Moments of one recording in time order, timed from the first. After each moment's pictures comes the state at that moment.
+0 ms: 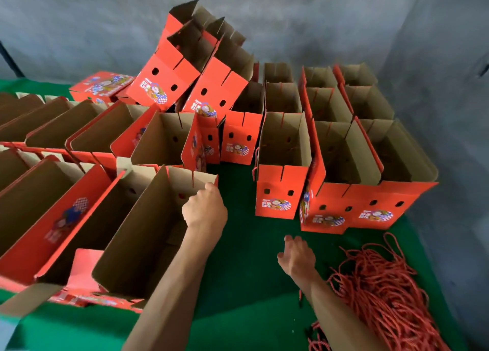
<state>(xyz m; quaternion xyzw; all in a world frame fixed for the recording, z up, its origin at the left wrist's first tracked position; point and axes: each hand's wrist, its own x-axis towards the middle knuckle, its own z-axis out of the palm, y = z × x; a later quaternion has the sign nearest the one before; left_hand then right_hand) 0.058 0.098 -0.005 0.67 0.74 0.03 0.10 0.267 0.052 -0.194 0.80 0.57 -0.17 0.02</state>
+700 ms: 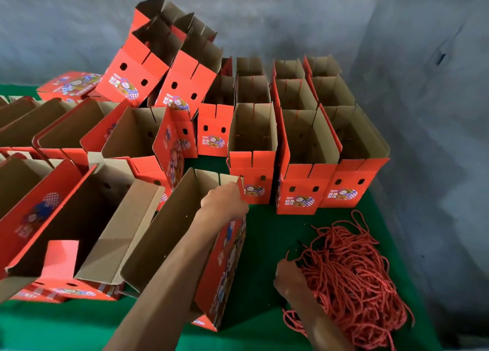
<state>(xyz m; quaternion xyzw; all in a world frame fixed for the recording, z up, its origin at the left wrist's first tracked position) 0.132 0.062 -0.003 0.77 0.60 0.00 0.23 0.289 -0.049 -0.211 0.79 0.53 -0.29 0.04</state>
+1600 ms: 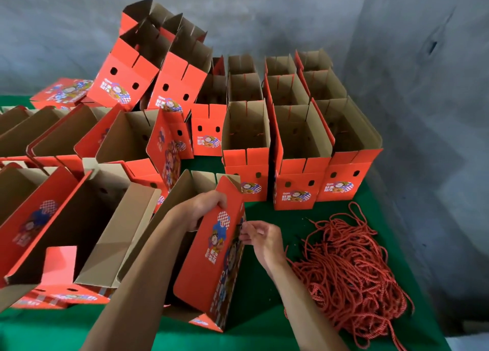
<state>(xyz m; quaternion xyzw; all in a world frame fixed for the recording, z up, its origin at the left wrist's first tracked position) 0.091 0.077 -0.021 0.49 0.62 0.05 0.62 0.236 -0.014 -0.152 0.57 0.27 -0.50 -0.59</state>
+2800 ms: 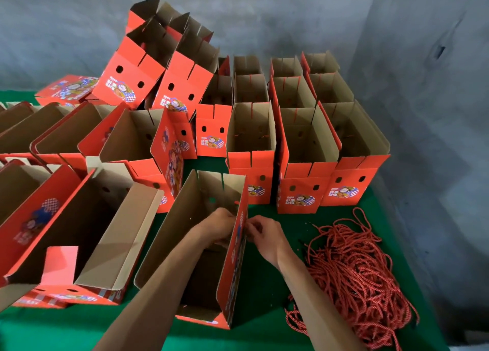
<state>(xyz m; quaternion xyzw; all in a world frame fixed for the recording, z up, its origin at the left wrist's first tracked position) 0.106 0.059 -0.054 0.62 0.58 0.02 0.53 0.263 0.011 -0.156 0.64 0.54 -0.39 -0.38</state>
